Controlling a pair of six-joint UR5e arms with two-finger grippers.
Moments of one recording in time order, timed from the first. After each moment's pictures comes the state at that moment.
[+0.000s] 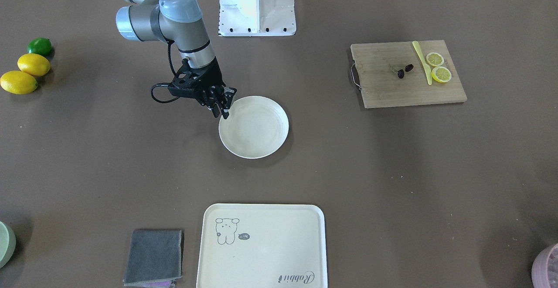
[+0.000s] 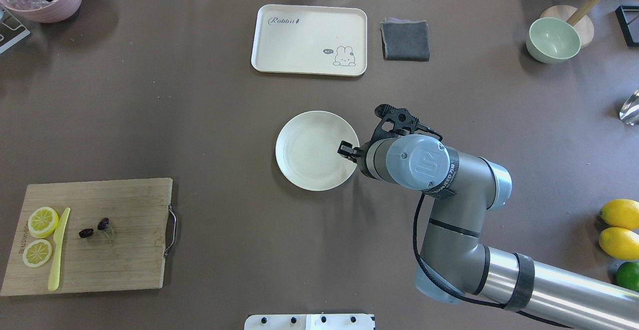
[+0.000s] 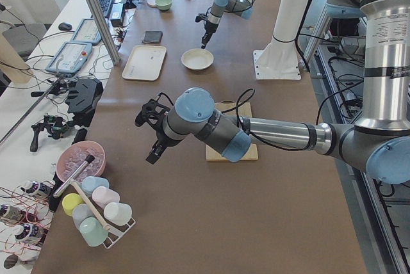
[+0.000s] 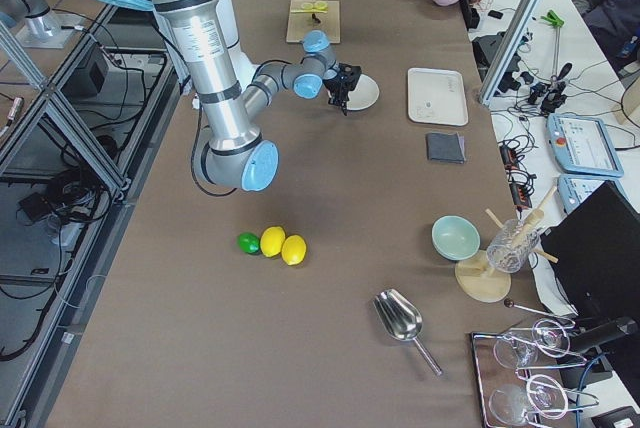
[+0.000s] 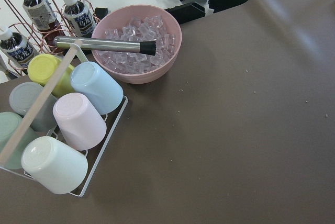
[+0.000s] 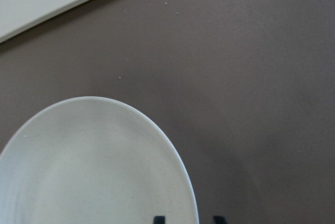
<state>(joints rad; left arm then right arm) -1.69 -1.50 -1.75 -2.10 -2.44 -0.02 0.44 -1.09 1.71 -1.20 1.58 1.66</state>
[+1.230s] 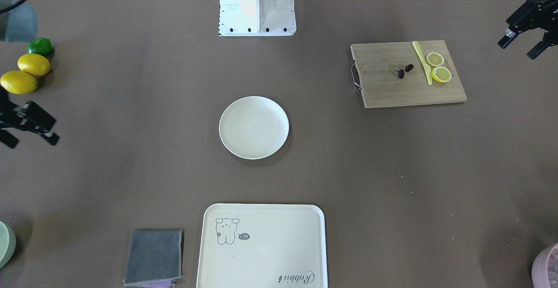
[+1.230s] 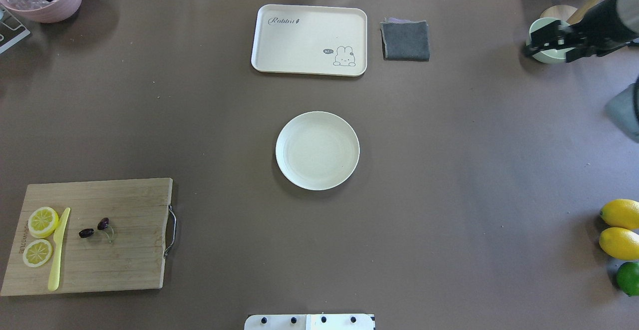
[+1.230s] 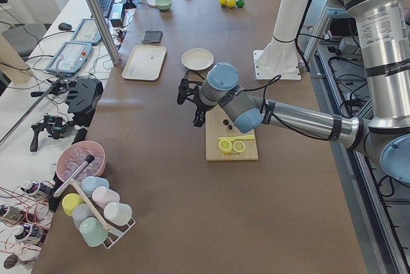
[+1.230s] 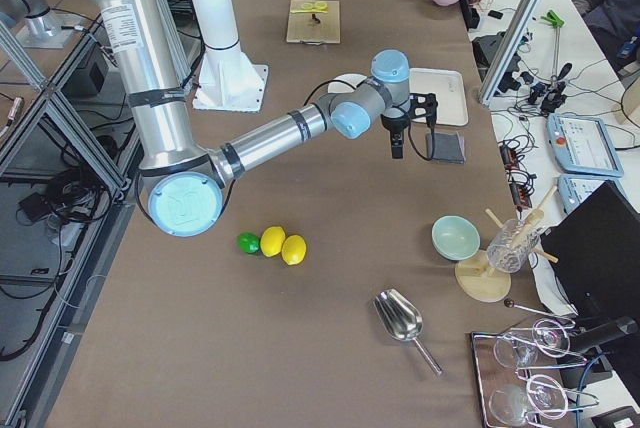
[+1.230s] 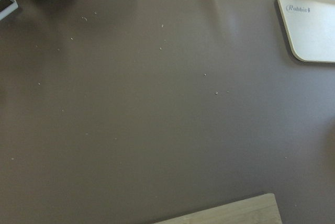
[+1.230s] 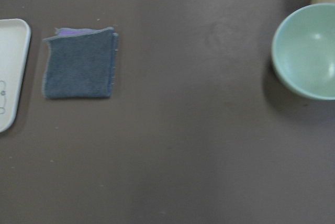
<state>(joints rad) -1.25 -1.30 -2.05 -2.25 -2.38 -0.80 1.23 -1.37 1.79 -1.31 2.26 0.72</state>
